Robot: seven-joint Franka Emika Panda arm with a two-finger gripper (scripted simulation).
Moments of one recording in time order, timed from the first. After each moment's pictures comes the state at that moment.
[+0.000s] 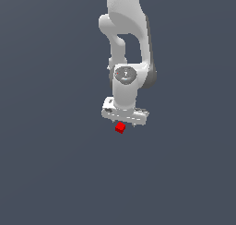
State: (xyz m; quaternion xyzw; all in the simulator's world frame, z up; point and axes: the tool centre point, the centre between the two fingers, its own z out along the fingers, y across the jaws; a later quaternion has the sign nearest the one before) arm -0.003 0.028 0.096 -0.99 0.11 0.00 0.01
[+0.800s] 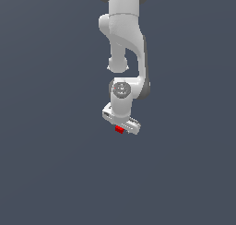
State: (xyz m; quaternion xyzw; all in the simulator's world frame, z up) arm -0.017 0.014 0.023 -0.97 0.26 0.00 0.00
